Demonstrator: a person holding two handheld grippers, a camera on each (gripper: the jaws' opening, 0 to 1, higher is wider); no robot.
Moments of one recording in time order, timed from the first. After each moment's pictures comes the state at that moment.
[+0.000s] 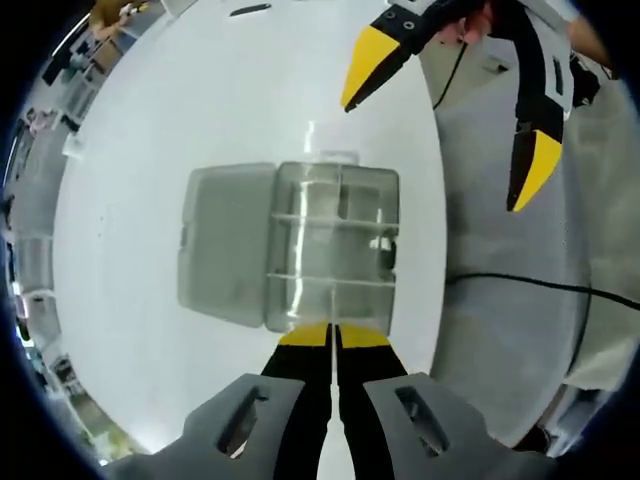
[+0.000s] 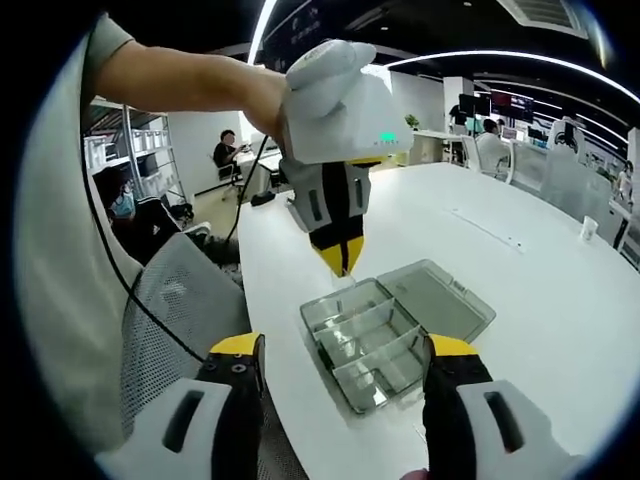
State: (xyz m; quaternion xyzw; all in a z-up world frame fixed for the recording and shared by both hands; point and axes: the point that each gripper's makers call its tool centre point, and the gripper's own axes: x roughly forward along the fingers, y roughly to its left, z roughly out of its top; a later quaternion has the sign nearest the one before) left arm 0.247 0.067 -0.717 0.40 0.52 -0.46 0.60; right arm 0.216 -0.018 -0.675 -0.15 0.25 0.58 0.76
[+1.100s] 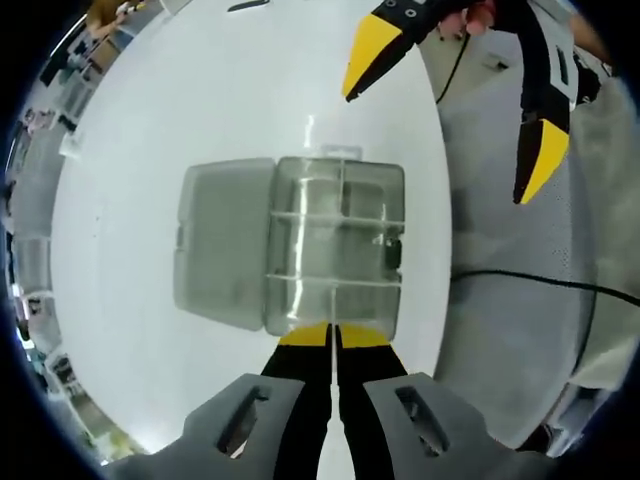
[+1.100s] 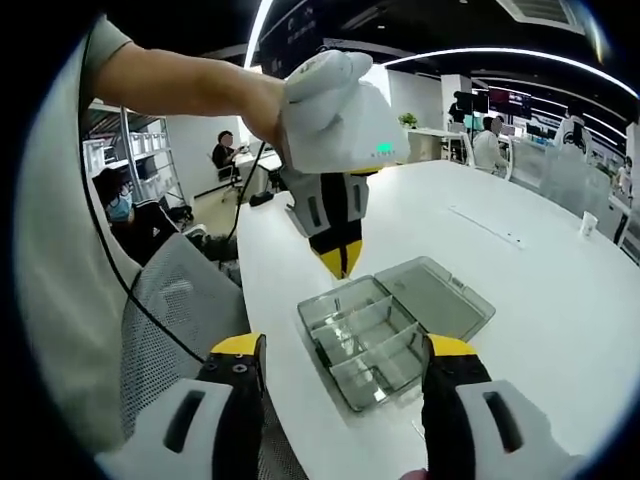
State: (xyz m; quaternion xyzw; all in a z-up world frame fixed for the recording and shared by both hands) left arm 0.250 0.069 -0.726 0.40 0.52 -0.46 0.60; right arm 0.218 -0.021 -0.678 -0.14 0.26 0.58 0.76
